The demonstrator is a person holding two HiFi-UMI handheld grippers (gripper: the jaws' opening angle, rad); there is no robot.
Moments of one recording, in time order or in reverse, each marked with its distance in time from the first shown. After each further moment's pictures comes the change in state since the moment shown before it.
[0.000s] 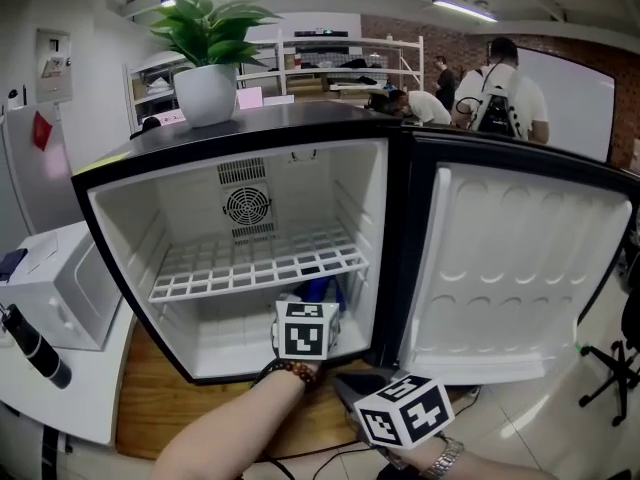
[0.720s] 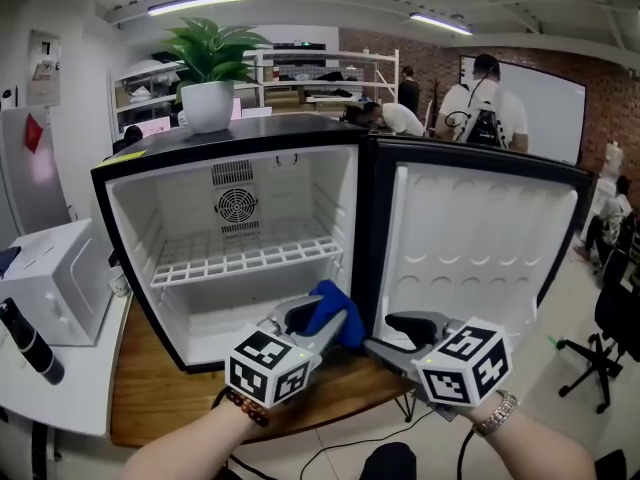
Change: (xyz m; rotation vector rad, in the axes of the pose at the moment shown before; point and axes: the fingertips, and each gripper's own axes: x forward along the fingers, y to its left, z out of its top) left arm -0.152 -0.116 0.042 0.117 -0.171 -0.521; right arm -0.124 -0.015 0.051 -0.254 -0.172 -0.106
